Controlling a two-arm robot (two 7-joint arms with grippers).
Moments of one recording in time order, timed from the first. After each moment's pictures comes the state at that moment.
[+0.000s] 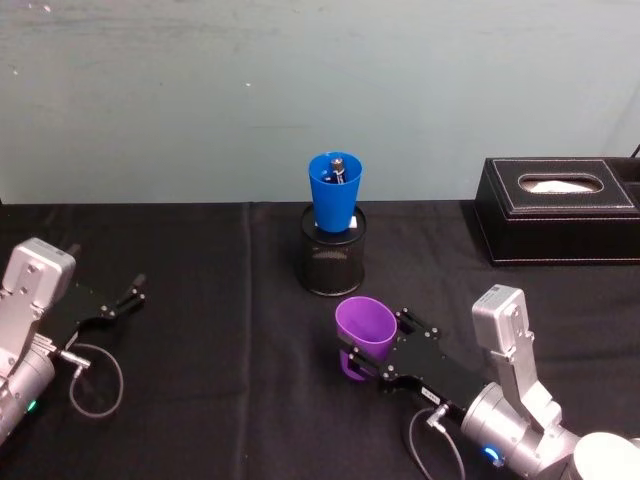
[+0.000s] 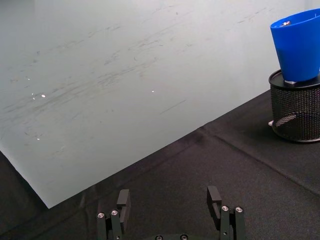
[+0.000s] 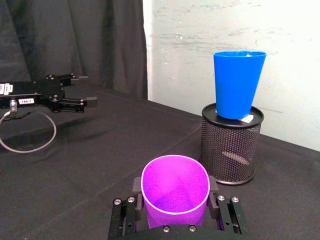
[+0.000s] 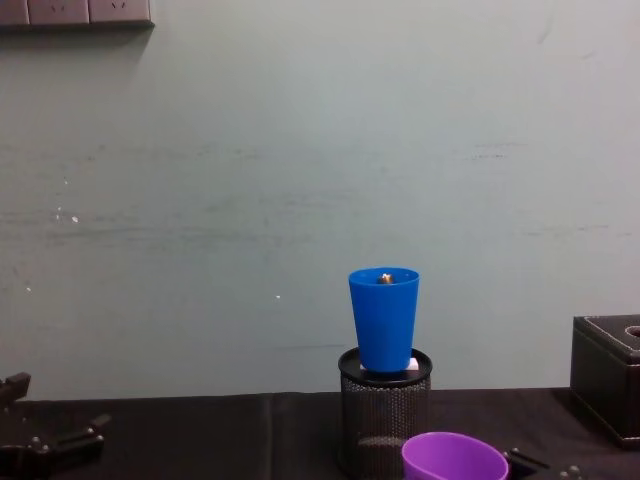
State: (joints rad) left arm -0.20 0.60 0.45 -1.41 -0.25 -0.12 0.03; right arm 0.14 0.35 -0.39 -1.36 0.31 -0.21 0.44
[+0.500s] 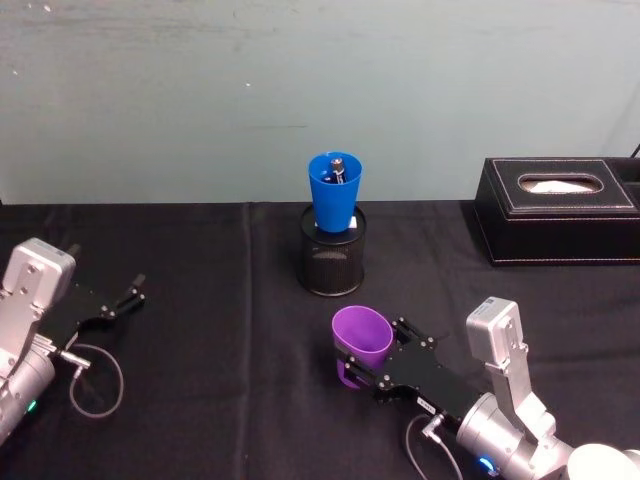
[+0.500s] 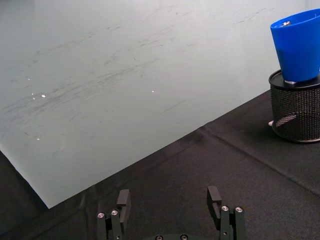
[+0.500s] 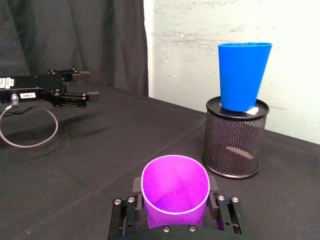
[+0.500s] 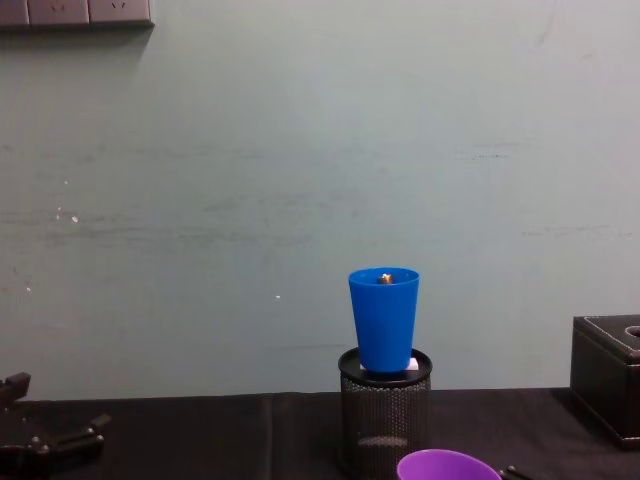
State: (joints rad) left arm -0.20 0.60 0.45 -1.41 -0.25 -0.12 0.03; right arm 0.13 0.32 -0.38 -1.33 0.28 -0.23 0.45
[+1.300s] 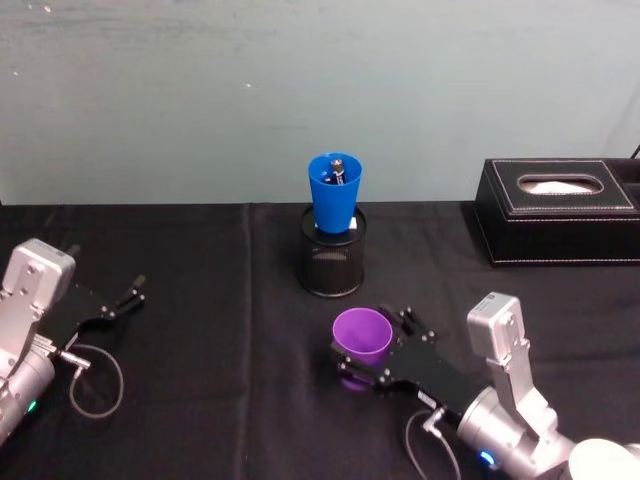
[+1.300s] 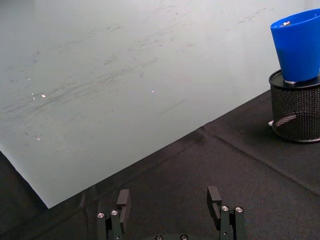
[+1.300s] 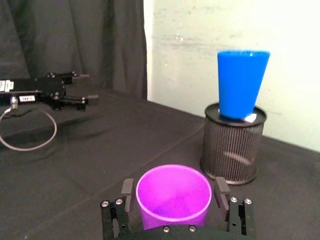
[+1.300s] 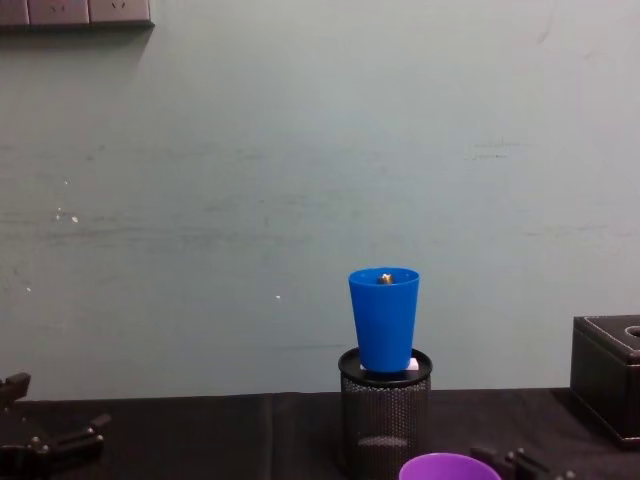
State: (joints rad) left arm -0.20 0.60 0.45 -1.41 -0.25 -0.12 0.03; right arm 0.13 0.32 -0.37 -1.35 0.27 -0.24 0.44
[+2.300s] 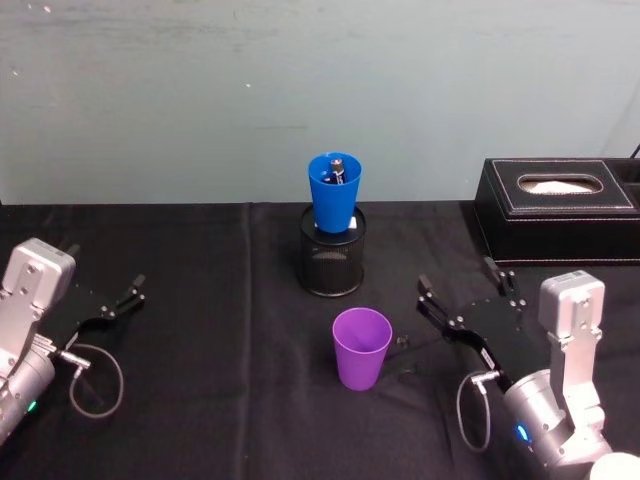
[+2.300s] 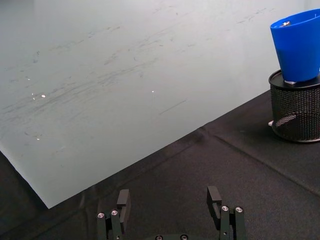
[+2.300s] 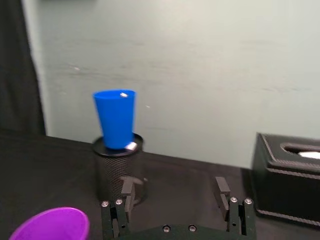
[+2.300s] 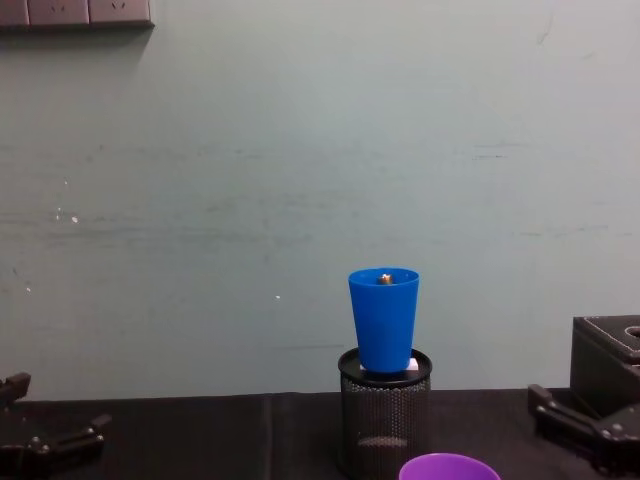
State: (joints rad) left arm -0.20 0.60 0.45 -1.41 -0.25 -0.12 0.03; right arm 0.01 0.21 -0.19 -1.49 0.13 -0.23 0.11
